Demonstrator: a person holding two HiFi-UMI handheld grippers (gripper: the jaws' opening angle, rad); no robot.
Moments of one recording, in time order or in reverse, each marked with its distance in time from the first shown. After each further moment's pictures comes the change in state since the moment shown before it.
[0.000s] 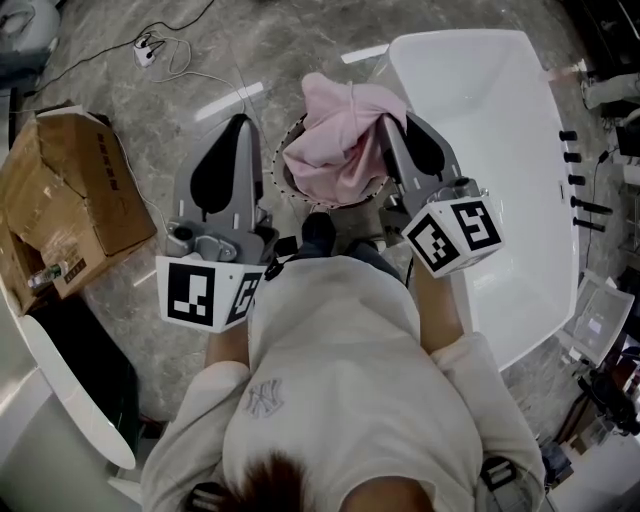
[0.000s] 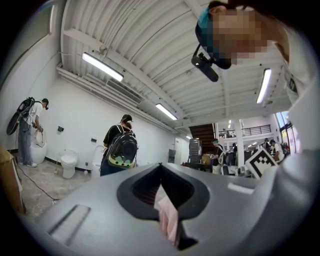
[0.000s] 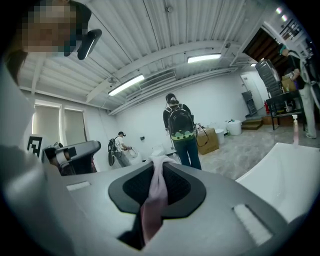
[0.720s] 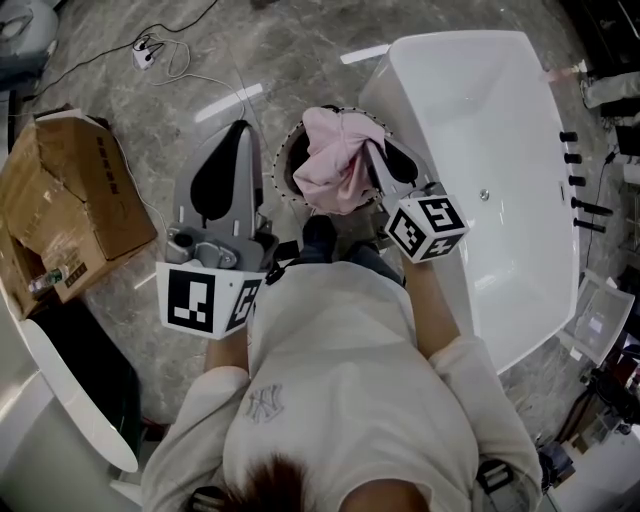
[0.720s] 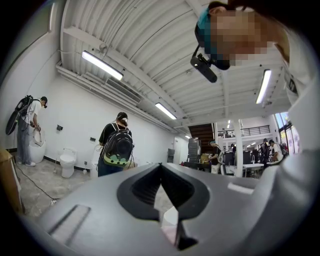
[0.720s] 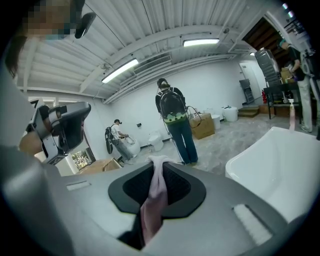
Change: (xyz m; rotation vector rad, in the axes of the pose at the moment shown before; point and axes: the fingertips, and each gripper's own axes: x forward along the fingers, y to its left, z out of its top) left arm 0.003 0.004 -0.003 -0.004 0.007 -0.015; right arm 0.011 -0.032 -0.102 0.031 0.156 -0.031
